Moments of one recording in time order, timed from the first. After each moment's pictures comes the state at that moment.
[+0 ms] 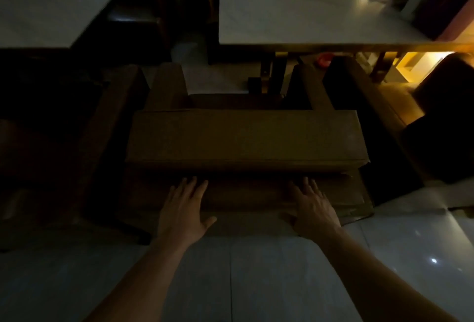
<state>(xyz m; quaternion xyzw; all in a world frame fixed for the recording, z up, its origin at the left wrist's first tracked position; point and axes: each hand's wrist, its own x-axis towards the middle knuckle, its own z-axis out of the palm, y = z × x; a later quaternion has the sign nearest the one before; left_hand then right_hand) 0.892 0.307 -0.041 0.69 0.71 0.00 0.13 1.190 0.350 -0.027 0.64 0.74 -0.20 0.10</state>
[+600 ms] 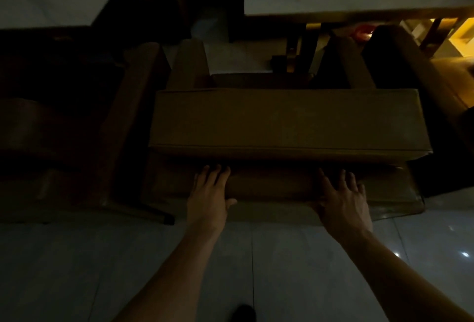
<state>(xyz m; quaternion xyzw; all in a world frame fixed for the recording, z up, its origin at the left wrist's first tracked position) 0.886 0.316 -0.072 0.65 0.75 0.06 0.10 1.171 0.347 -0.067 0.67 0.73 -0.08 0.07</state>
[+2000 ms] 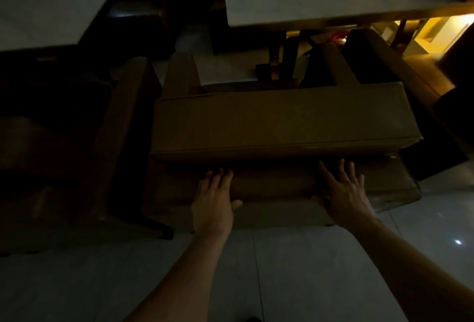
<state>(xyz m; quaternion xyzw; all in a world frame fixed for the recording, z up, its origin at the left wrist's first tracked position) 0.886 0.303 -0.072 0.67 0.74 0.06 0.10 1.181 0.335 -0.077 0.68 0.72 -0.15 0.03</state>
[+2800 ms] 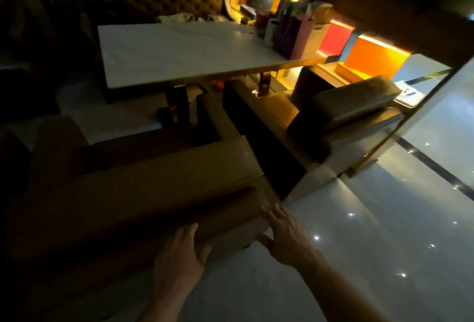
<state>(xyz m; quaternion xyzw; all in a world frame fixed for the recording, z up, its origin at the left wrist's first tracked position) 1.049 0.307 0.021 0.73 0.63 0.03 0.27 1.302 0.268 0.046 0.74 0.64 -0.21 0.01</state>
